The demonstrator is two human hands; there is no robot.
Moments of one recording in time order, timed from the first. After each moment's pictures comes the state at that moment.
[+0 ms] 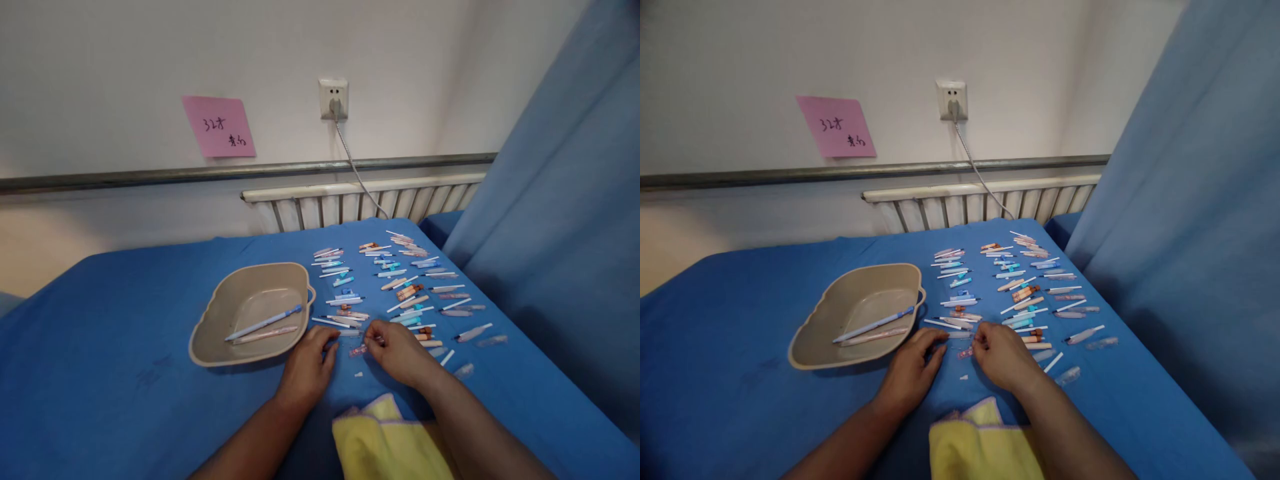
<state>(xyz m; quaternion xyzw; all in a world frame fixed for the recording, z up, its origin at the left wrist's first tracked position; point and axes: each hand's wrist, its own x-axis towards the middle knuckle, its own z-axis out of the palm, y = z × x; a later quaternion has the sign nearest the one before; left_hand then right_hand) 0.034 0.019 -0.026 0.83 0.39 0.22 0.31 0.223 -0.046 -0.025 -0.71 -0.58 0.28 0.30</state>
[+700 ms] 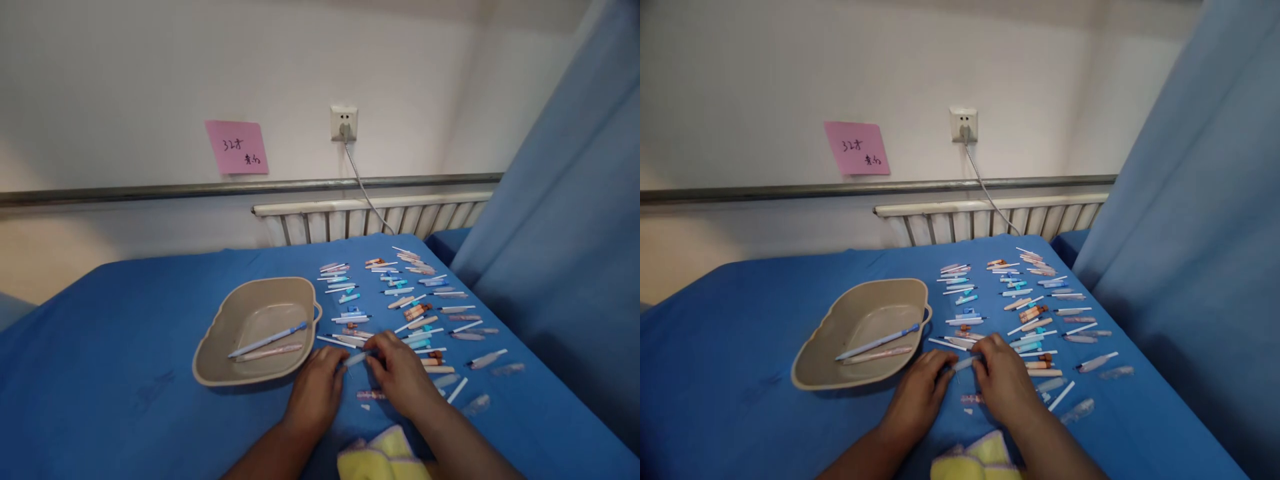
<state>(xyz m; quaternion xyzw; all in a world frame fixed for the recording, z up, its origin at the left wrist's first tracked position) 0.037 0.017 -0.028 0.85 0.40 0.19 0.30 0.206 -0.041 -0.025 -0.71 -0.59 0.21 0.31</state>
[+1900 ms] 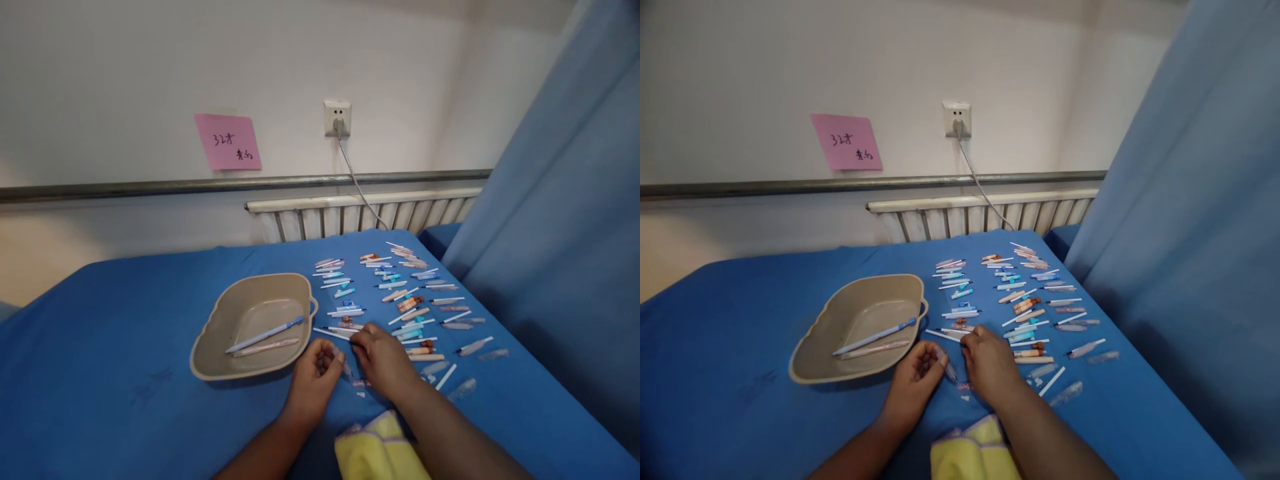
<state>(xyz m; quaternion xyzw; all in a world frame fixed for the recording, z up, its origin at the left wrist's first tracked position) 0.046 0.009 -0.024 0.61 0.43 0.35 0.56 0.197 -0.030 -0.023 -0.71 -0.66 0.16 0.21</state>
